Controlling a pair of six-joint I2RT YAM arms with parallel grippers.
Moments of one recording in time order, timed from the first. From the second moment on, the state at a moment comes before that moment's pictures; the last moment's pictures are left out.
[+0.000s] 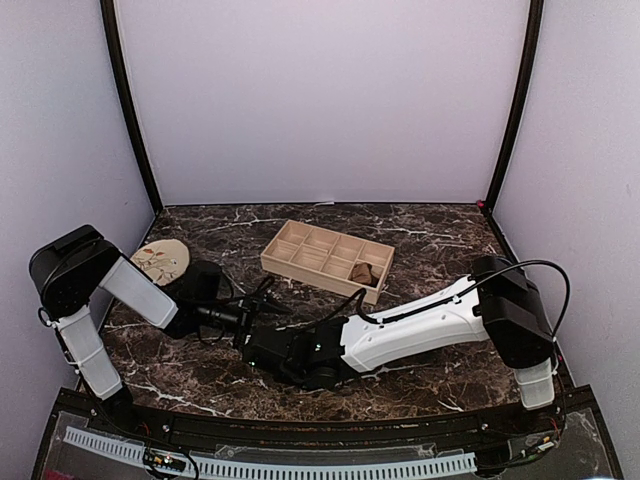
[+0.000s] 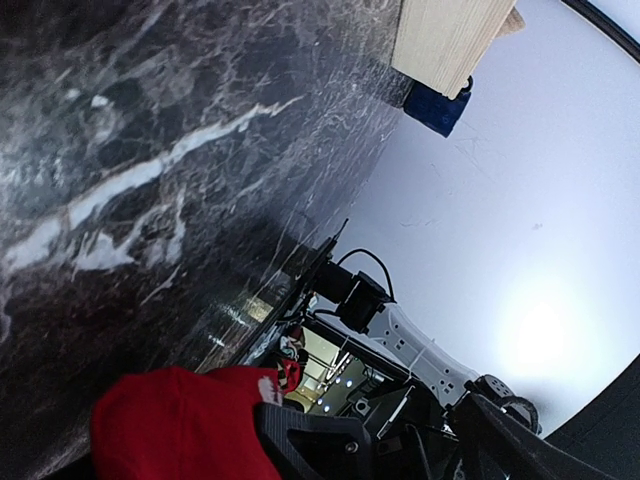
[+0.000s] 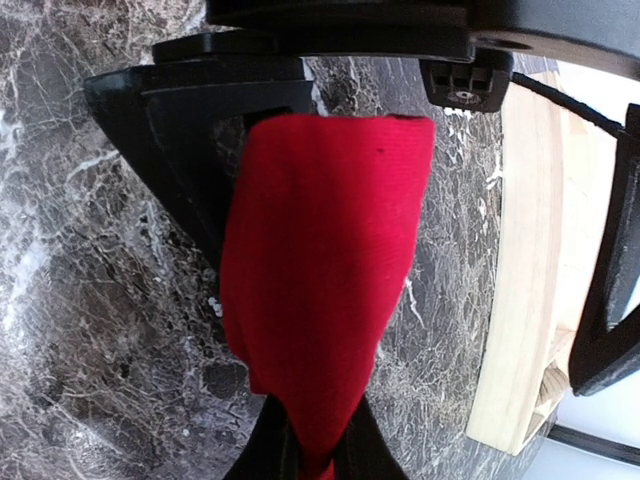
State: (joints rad) left arm -0.57 1.76 0.53 0.67 0.97 -1.56; right arm 1.42 2.13 1.52 -0.45 0.63 -0.18
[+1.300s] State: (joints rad) left arm -0.59 1.87 0.43 1.01 0.93 -1.72; right arm 1.40 2.16 1.55 -0.51 0.71 -0.10
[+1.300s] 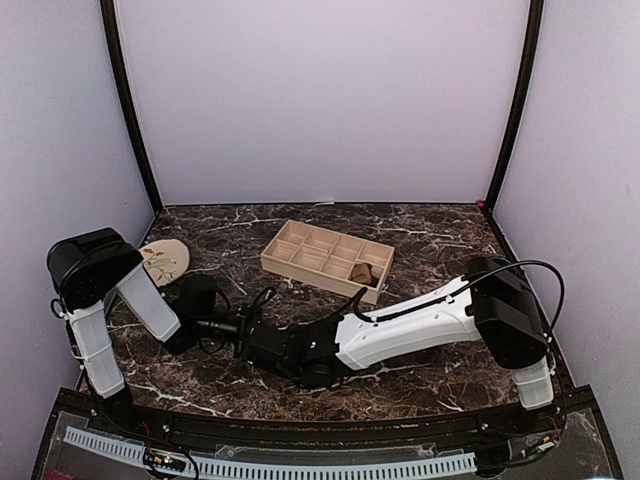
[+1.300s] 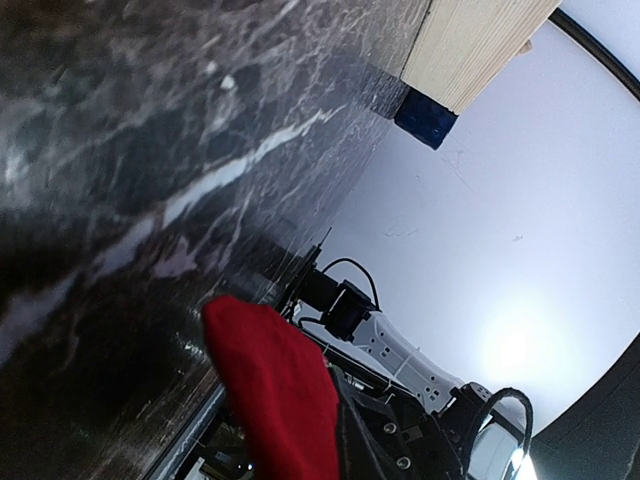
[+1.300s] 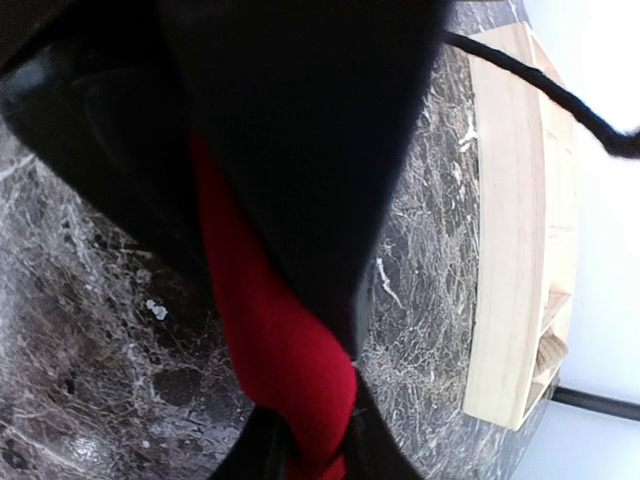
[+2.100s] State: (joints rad) left arm -0.60 1.87 0.54 0.91 0.89 -1.38; right arm 1.33 1.81 1.30 -0.50 0.46 0.24
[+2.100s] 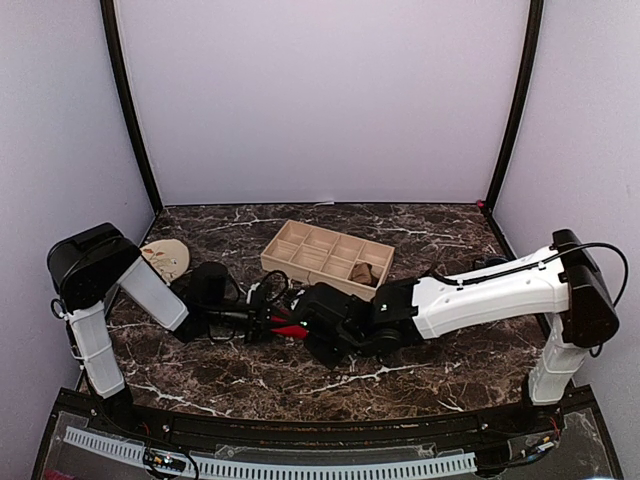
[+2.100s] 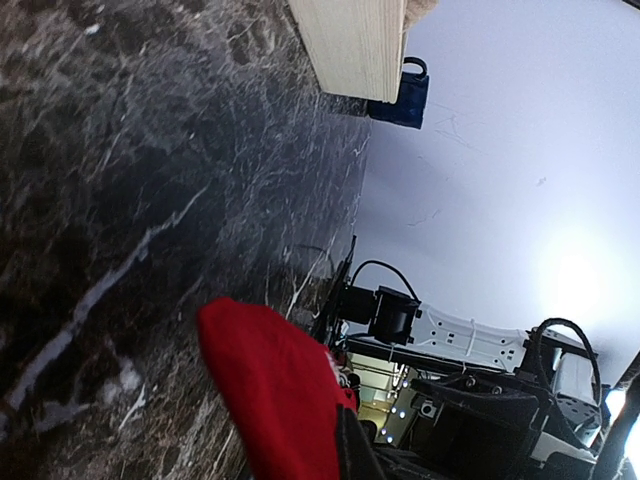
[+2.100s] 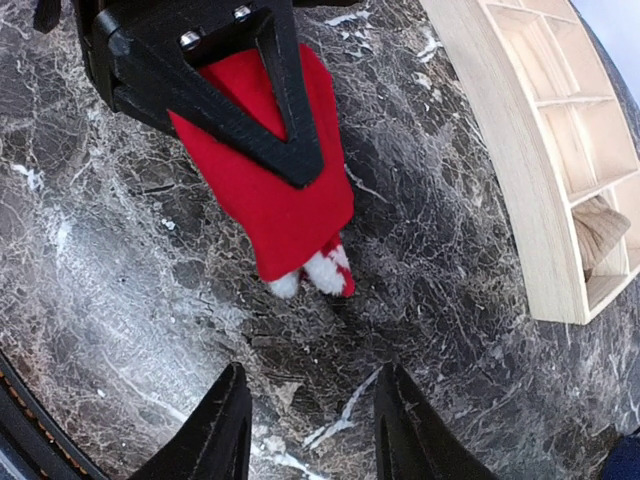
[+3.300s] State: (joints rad) left arm -0.51 2.14 1.62 -0.19 0.67 -0.67; right arm 1.06 1.49 1.10 -0.57 0.63 0.52
